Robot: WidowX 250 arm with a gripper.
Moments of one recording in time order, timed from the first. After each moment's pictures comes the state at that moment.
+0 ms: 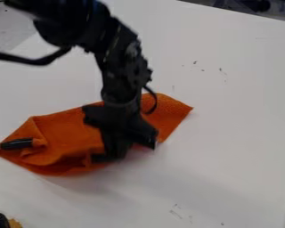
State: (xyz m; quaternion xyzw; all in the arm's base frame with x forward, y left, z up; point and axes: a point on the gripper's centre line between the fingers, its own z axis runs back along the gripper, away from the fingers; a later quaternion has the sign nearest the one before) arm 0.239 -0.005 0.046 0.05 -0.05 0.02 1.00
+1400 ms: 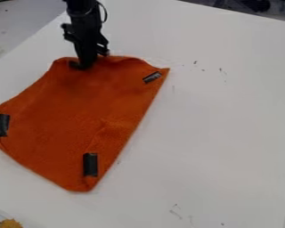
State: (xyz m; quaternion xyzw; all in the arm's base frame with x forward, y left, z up) arm 0.390 0.166 0.024 0.03 -0.08 -0.05 1.00
